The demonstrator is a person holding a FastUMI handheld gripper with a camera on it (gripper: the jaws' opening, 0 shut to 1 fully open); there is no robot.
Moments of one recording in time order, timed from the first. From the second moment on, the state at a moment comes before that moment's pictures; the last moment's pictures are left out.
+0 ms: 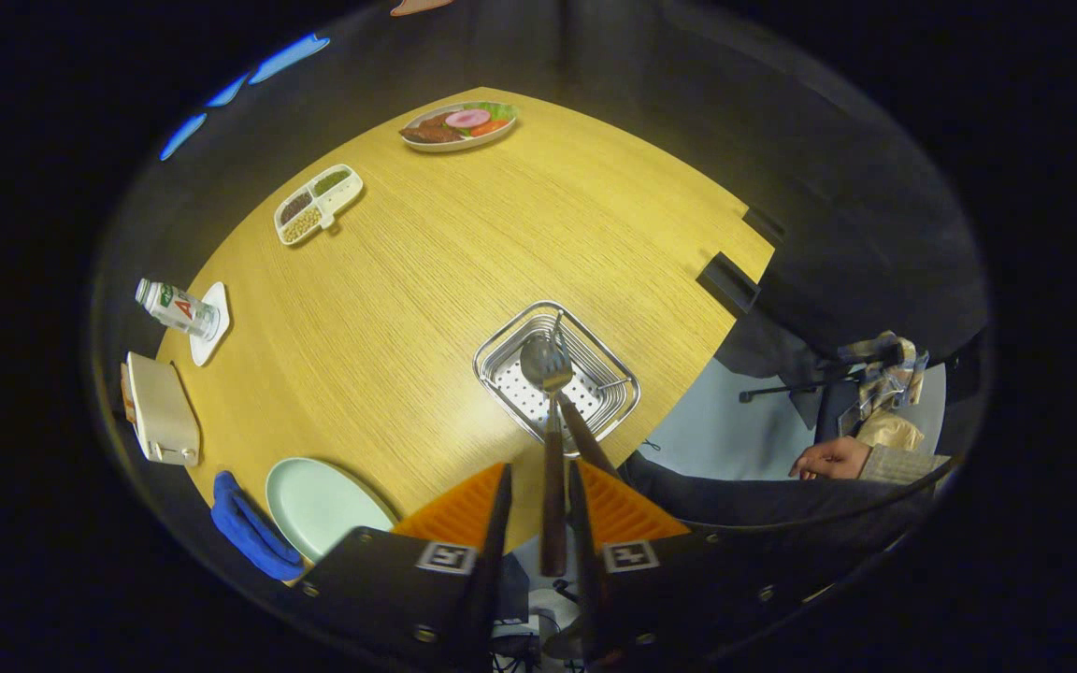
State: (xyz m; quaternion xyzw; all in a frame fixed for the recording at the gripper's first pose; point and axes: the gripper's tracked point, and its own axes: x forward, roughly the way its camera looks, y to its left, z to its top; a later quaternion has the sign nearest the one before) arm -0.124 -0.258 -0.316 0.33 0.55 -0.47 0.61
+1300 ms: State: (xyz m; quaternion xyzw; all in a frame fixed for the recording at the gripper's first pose) arm 0.012 -0.285 -0.158 0.03 0.26 -0.37 0.89
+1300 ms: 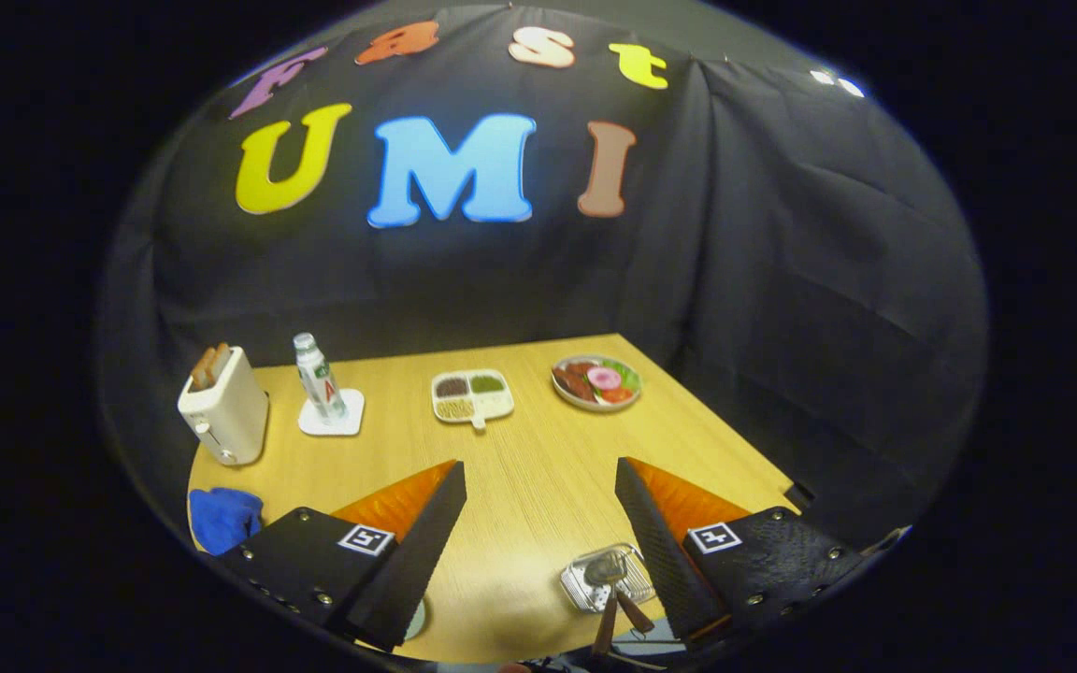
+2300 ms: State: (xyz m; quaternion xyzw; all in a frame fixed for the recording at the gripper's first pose) arm 0.067 -0.101 -0.010 -0.01 0.07 -0.17 0.98
